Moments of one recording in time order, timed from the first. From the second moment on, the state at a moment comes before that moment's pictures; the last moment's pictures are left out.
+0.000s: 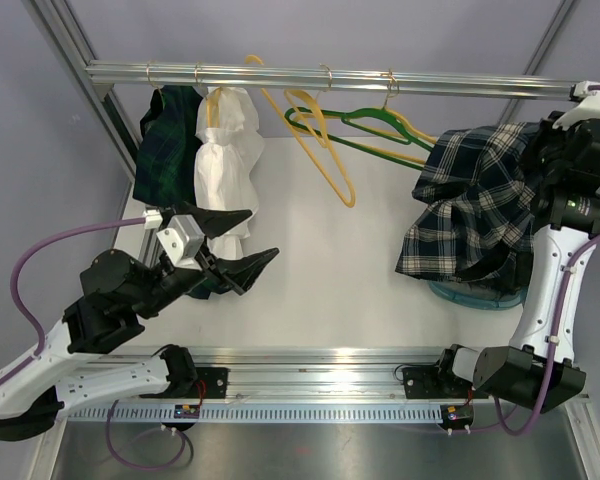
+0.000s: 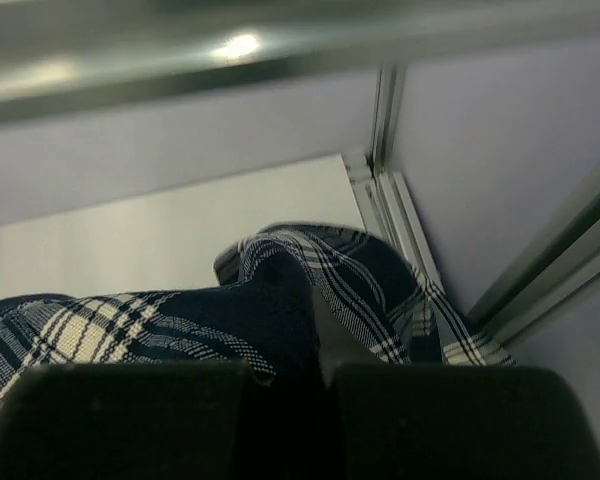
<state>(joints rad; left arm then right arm) -1.10 0.67 1.10 -0.23 -0.10 0.08 -0.37 1.23 1.52 -0.41 -0.18 0.05</state>
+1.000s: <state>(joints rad) -1.10 0.58 1.07 -0.24 -0.12 0.07 -0.56 1.21 0.97 -0.49 -0.32 -0.60</state>
